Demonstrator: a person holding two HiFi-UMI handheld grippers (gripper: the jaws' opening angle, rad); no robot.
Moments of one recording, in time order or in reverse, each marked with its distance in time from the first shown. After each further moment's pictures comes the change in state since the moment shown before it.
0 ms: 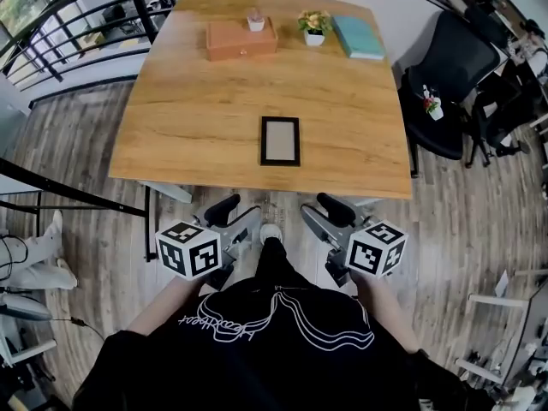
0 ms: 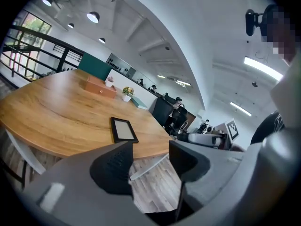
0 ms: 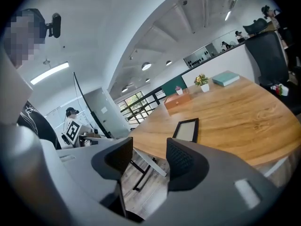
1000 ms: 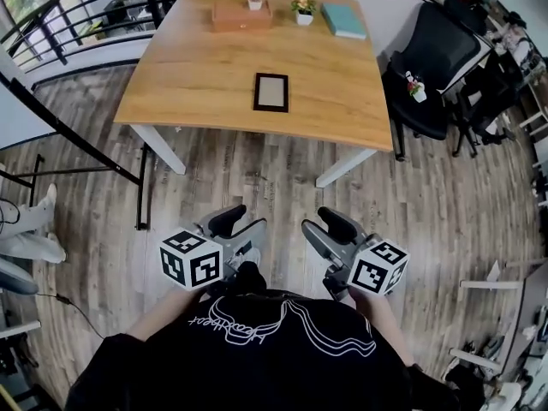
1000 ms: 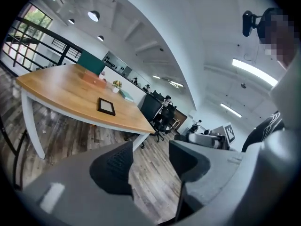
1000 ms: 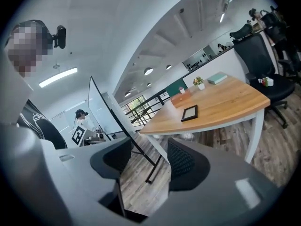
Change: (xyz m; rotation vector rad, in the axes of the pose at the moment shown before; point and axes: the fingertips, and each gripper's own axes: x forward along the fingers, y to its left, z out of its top) left arm -0.097 -0.144 -0.133 -0.018 -0.009 -0.077; right arm -0.153 0.109 -0.120 0.033 -0.061 0.024
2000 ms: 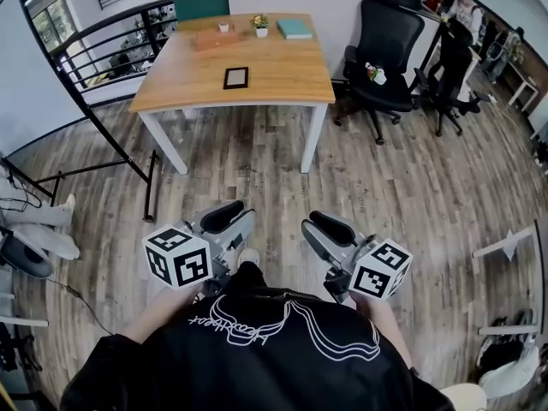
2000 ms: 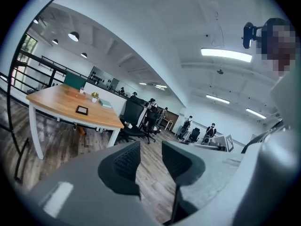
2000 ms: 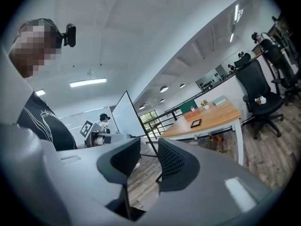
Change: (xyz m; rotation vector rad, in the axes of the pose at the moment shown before) left arm -0.104 -0.314 -0.152 0.194 -0.090 -0.027; right arm -0.326 0.146 -0.127 -0.142 -0.215 0.122
